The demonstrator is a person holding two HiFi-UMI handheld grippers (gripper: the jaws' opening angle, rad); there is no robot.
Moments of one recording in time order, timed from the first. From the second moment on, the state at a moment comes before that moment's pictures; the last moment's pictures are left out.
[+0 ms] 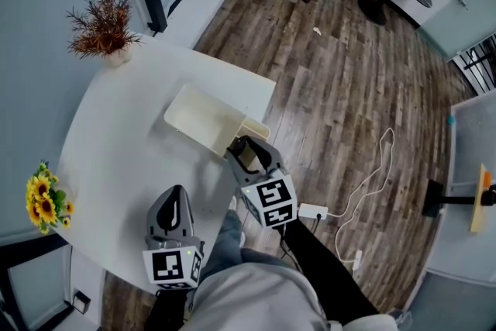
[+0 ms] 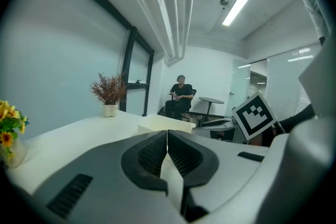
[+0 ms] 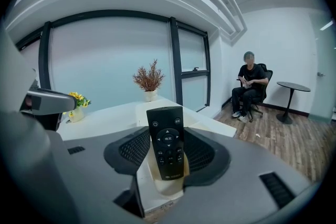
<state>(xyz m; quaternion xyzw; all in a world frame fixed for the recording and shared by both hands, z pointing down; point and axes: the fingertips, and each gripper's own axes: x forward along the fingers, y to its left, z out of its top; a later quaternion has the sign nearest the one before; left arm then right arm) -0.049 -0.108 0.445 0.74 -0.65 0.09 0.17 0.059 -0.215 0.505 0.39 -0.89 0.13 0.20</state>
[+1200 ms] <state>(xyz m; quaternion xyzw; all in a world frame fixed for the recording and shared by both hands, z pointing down) -0.051 -0.102 0.441 0.74 -0.65 0.08 0.17 0.068 -0.214 0.502 0.40 -0.88 0.14 0.19</state>
